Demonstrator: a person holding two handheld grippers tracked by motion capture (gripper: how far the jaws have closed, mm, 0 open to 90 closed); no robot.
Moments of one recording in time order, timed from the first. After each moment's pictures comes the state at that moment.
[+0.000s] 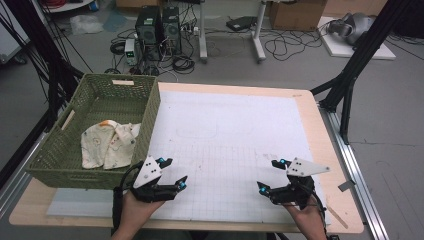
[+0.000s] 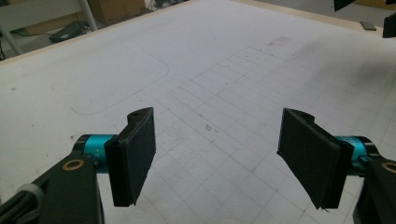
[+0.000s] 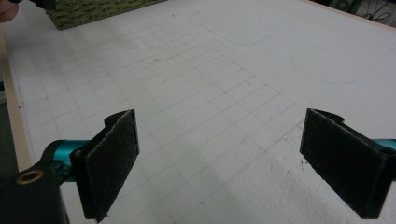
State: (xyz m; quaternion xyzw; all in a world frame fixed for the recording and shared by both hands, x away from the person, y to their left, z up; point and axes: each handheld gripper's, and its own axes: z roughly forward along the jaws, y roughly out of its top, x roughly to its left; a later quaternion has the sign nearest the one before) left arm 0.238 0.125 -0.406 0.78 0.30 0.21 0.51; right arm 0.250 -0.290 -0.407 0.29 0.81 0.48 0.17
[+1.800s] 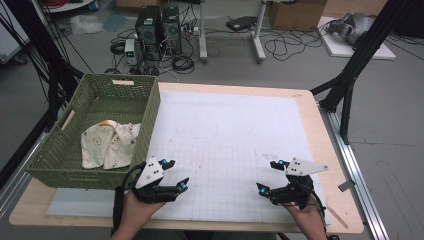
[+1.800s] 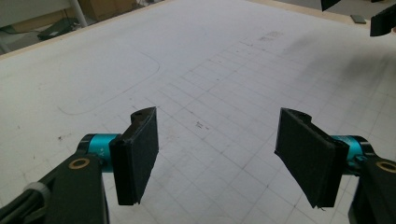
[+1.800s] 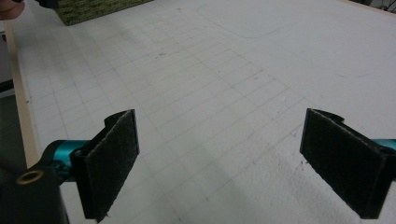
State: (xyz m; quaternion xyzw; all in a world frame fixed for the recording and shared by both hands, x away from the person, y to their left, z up) left arm 0.237 0.121 -0.405 0.79 0.29 0.20 0.51; right arm 0.253 -0.290 -0.411 0.29 0.82 0.48 0.15
